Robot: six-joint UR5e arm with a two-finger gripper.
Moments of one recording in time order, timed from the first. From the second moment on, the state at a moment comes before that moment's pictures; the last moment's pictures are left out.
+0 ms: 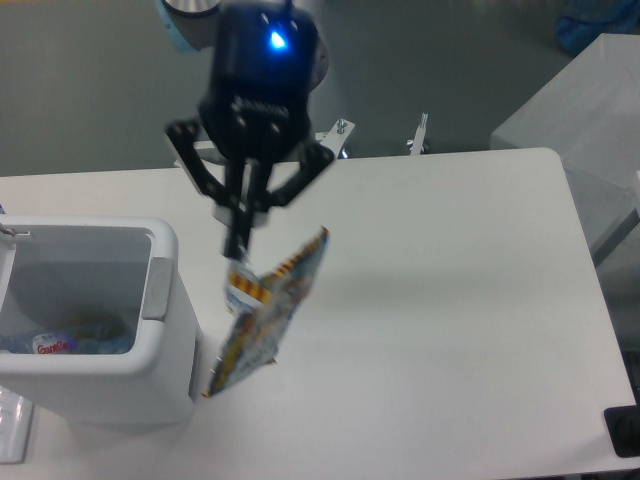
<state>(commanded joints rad) 2.32 -1.64 -1.38 -0.66 1.08 -0.09</state>
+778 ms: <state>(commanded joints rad) 2.14 -1.53 -1.61 -0.66 1.08 -0.09</state>
